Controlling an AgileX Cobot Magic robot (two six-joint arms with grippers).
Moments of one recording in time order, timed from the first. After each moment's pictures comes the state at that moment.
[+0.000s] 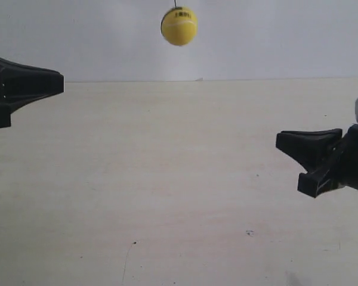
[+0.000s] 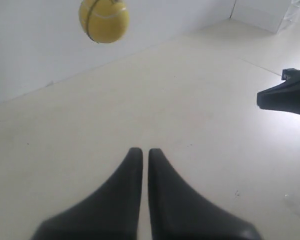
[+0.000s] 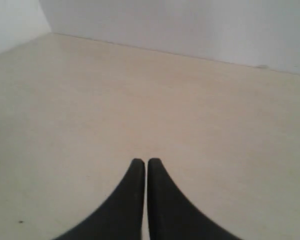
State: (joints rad) left arm 0.04 1.21 -0.67 1.60 -0.85 -1.34; right arm 0.00 1.42 -0.31 -0.97 -1.00 0.63
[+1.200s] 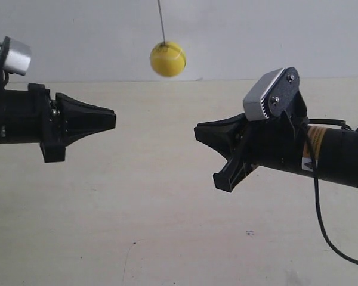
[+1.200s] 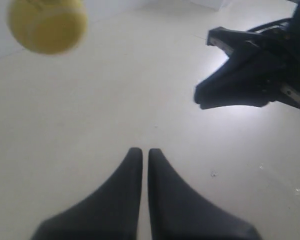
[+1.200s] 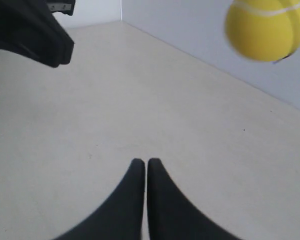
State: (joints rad) left arm -0.05 1.60 -0.71 1.45 -1.02 -0.97; right arm 0.38 1.63 -0.56 -0.82 -0.90 0.42
